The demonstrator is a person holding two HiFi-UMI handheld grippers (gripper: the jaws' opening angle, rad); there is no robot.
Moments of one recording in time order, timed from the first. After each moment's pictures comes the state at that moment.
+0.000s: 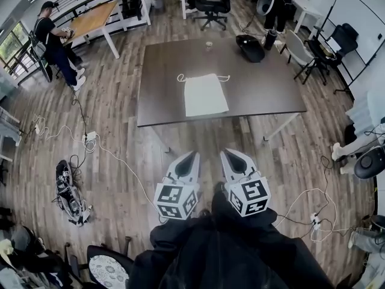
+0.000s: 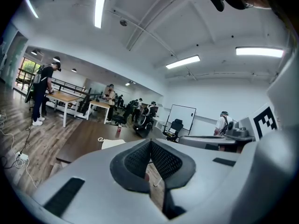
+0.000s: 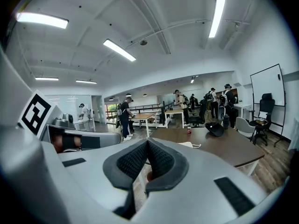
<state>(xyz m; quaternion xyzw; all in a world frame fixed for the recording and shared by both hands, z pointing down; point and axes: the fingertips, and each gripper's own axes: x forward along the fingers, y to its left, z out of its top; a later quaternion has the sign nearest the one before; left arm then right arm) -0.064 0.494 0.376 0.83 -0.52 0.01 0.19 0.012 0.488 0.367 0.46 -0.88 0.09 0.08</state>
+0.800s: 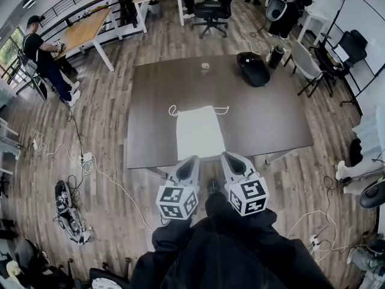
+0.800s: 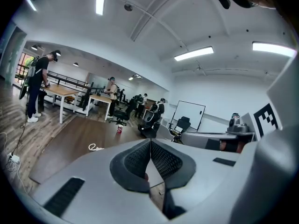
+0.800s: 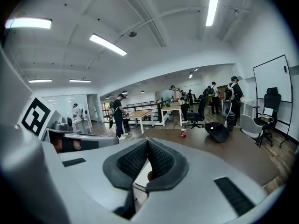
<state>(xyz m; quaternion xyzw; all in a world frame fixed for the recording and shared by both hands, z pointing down) -0.025 0.229 0.422 0.82 -0.53 0.03 0.22 0.056 0.219 0.403 0.45 -0.88 0.12 0.10</state>
